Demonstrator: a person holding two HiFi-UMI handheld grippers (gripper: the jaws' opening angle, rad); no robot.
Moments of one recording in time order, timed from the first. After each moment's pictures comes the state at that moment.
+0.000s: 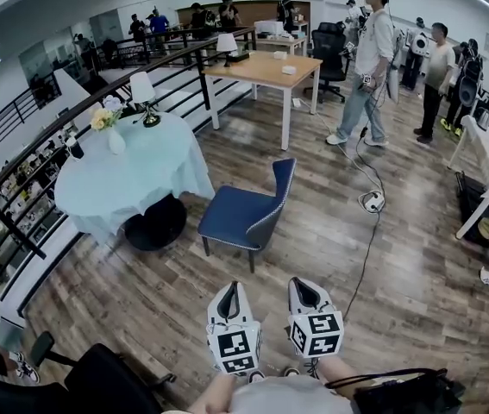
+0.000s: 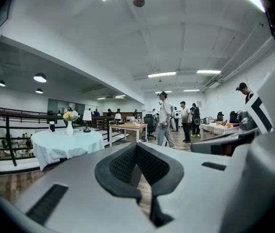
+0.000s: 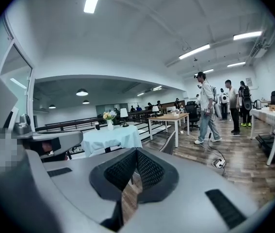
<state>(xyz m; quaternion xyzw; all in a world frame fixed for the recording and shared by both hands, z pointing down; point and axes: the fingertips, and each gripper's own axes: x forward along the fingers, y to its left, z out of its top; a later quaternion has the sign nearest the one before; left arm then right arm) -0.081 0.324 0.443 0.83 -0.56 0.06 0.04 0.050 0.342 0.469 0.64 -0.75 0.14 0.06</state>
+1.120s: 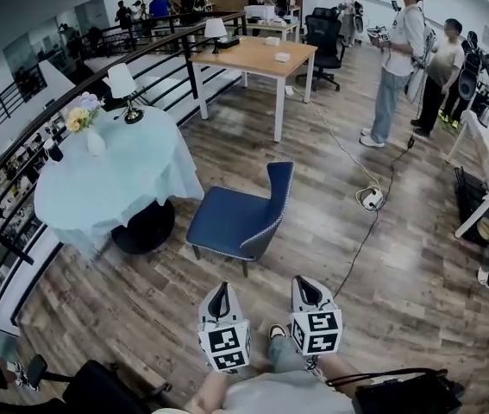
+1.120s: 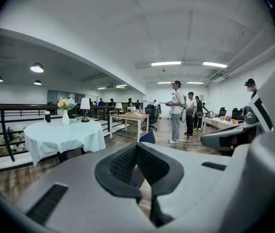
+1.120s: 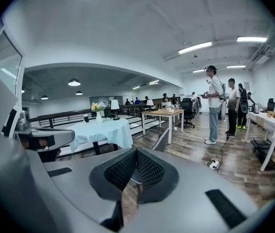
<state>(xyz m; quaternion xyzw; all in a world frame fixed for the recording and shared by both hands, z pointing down) -0.063 0.194 0.499 0.82 -0.55 0.11 0.09 0.099 0.224 0.510 0.66 -0.73 0.15 0.11</state>
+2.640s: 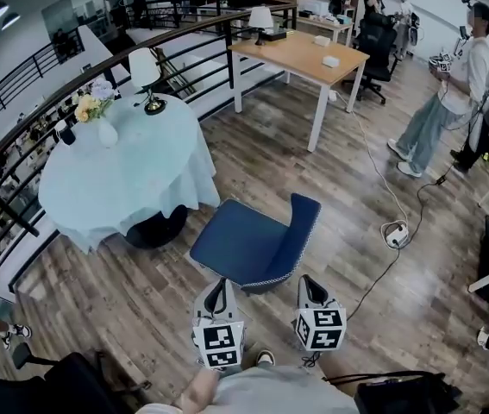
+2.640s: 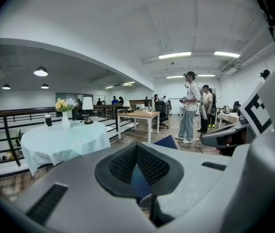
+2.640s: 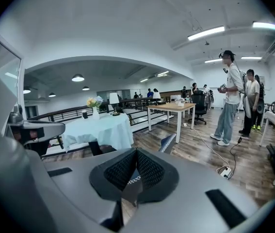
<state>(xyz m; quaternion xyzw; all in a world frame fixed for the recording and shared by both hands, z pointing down) -0.016 0.010 0.503 0.79 -0.60 0.13 0.08 0.172 0.011 0.535 0.61 -0.76 0.18 0.14</state>
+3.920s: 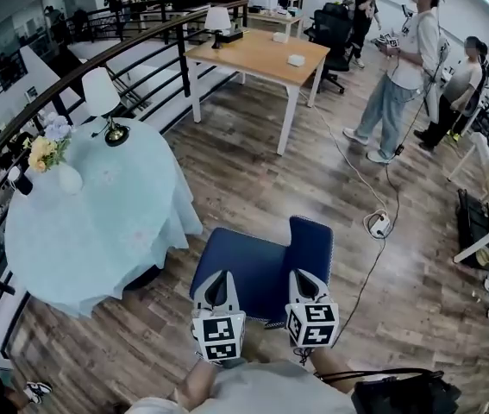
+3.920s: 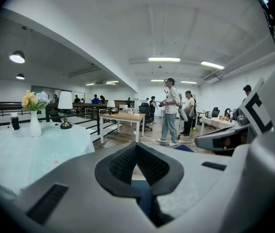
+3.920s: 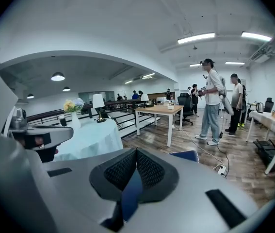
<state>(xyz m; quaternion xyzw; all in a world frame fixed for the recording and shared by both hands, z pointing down) -0.071 -0.185 0.500 0.86 -0.49 0.12 0.09 0.084 -0.146 0.520 0.69 -0.69 0.19 0.12</state>
